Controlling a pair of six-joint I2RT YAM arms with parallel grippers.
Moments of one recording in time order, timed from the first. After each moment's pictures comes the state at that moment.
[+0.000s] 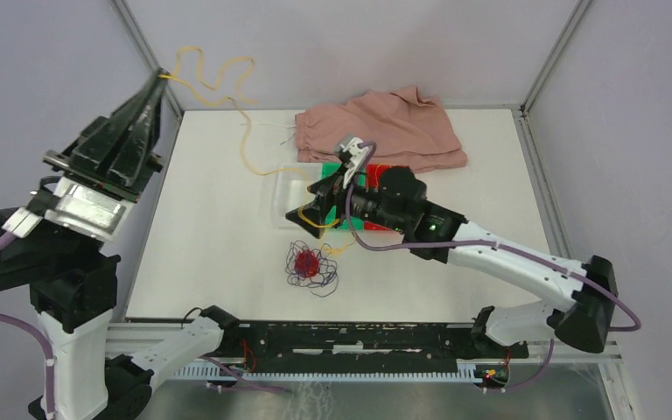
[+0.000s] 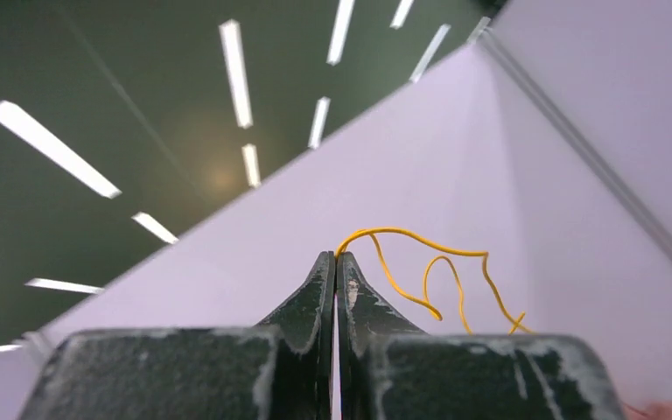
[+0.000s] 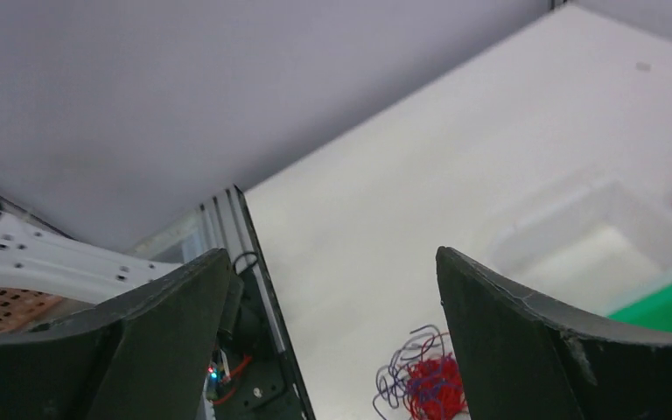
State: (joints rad) left arm -0.49 0.92 1.81 -0.05 0.30 0.69; right arm 1.02 1.35 1.12 0.13 -0.14 0.36
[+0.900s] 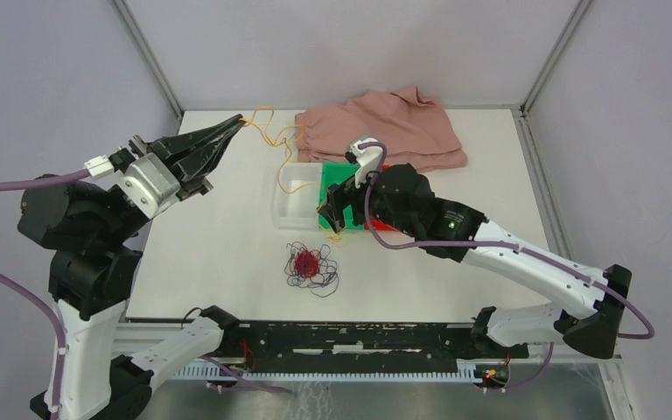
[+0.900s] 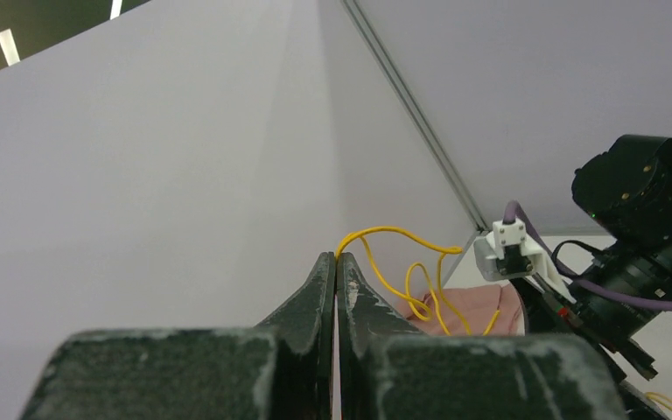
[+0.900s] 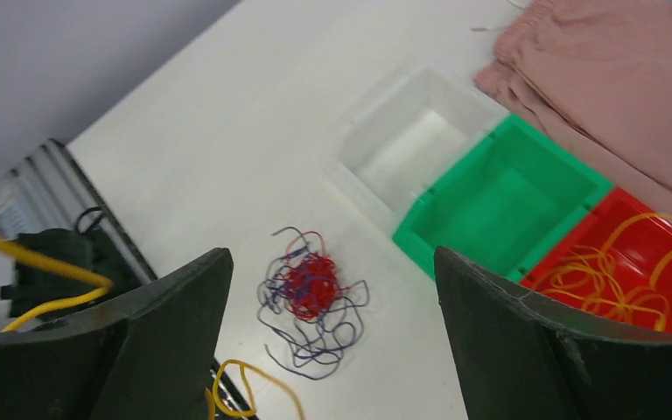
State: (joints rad) left arm -0.49 0.90 1.67 -0.35 0.48 0.44; right arm 1.02 1.25 1.25 -0.26 0.12 0.25
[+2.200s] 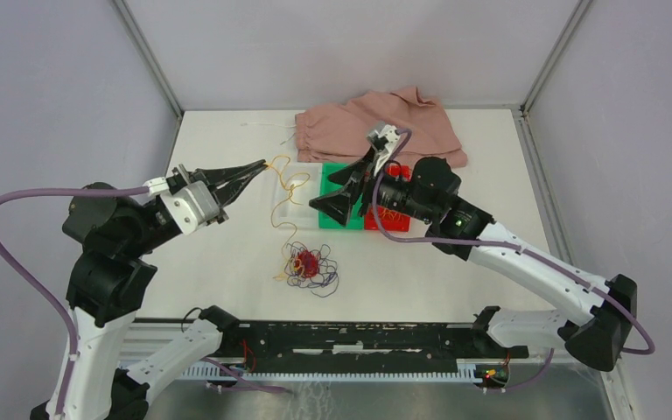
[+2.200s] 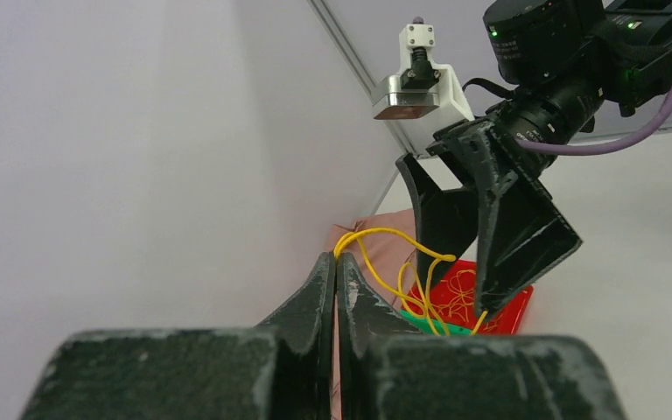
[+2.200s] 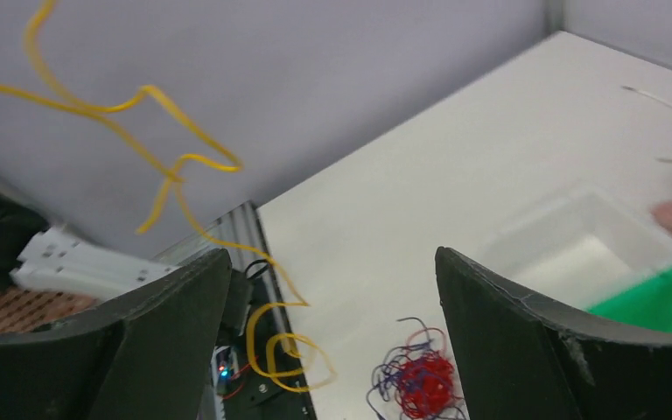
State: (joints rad) left arm -0.49 0.78 1.46 -0.48 0.56 0.49; right arm 0.88 1.19 1.10 0.11 -0.21 0.41
